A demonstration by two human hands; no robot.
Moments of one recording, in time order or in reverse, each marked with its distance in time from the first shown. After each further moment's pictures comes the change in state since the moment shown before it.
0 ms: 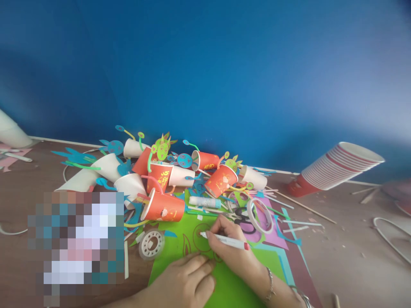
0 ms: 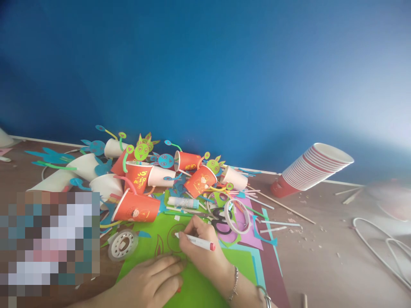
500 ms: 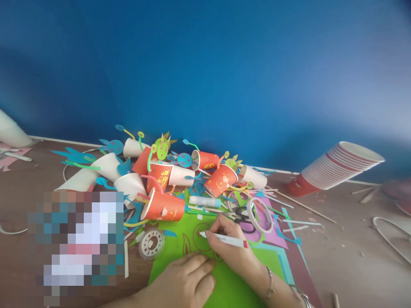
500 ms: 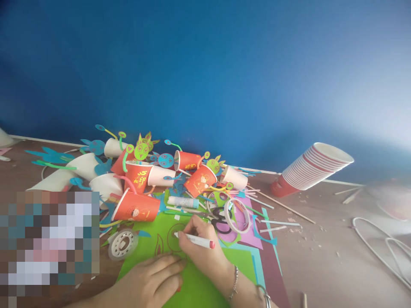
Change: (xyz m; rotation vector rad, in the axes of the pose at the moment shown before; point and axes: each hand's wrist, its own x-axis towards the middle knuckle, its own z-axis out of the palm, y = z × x) left_hand 0.001 -0.001 -0.001 0.005 -0.008 0.005; right_hand -0.001 -0.002 0.001 0.011 -0.002 0.004
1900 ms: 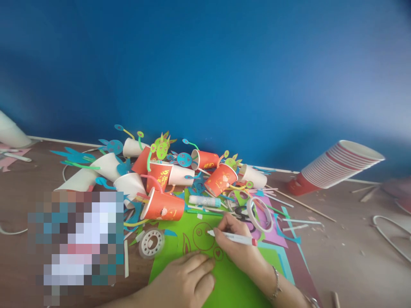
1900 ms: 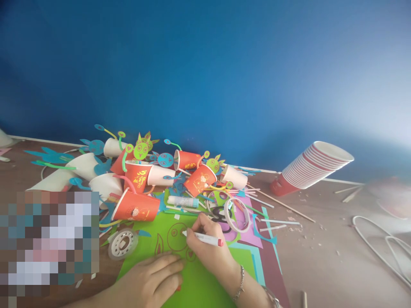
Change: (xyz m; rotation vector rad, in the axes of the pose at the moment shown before) left_hand 0.005 -0.002 -0.005 -0.035 0.084 -0.010; right_hand -0.001 0.013 -0.012 -0.065 0.052 -0.018
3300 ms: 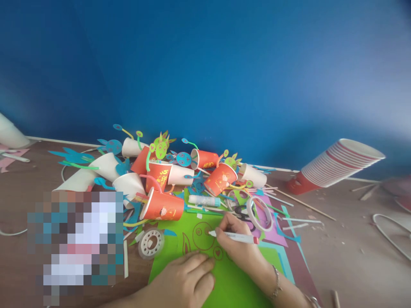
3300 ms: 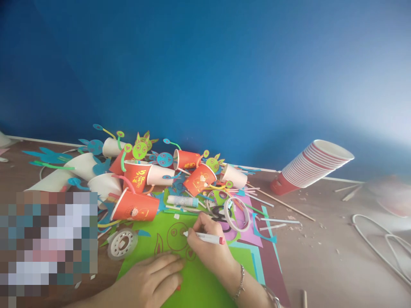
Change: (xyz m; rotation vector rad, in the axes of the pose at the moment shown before) left_hand -0.003 0.001 0.001 -0.017 -0.059 -0.001; right_hand 0.001 -0.002 0.000 0.018 0.052 0.025
